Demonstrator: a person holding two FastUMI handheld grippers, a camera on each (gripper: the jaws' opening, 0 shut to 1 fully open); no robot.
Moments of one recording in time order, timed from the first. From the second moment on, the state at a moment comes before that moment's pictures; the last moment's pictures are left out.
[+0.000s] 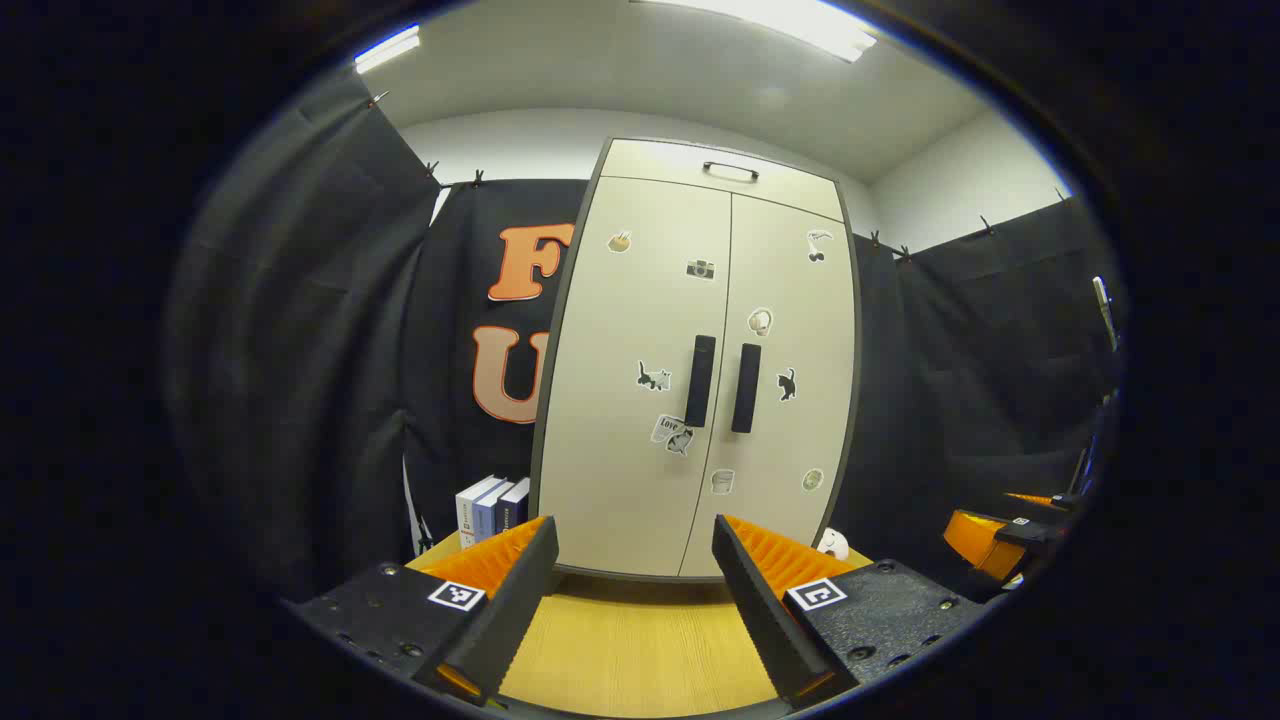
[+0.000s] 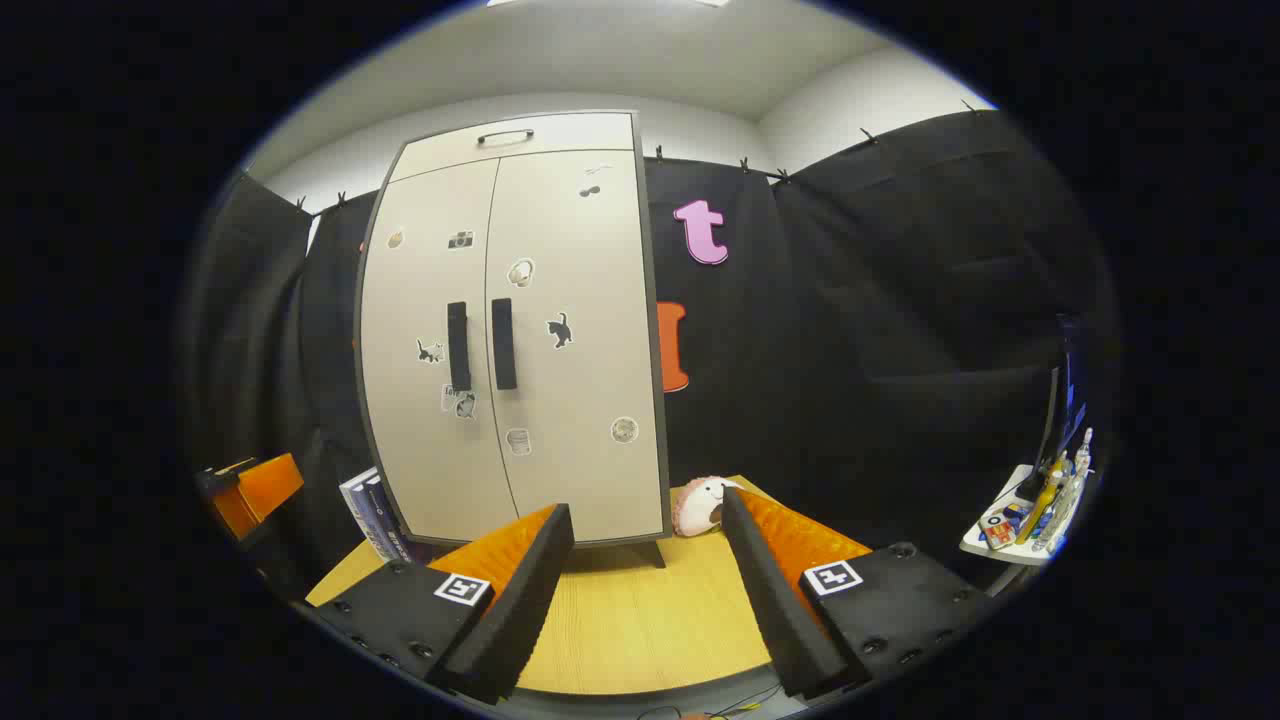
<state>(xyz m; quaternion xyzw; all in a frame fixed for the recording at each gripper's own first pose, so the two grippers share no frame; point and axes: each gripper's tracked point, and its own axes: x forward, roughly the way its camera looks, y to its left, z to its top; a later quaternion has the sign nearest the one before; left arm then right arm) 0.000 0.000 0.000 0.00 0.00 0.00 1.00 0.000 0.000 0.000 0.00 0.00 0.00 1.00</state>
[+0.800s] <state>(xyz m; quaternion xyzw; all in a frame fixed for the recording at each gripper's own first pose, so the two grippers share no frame) -0.002 0.012 -0.018 0.01 0.03 0.00 1.00 -0.008 0.008 -0.019 -0.01 0.04 -0.01 1.00</state>
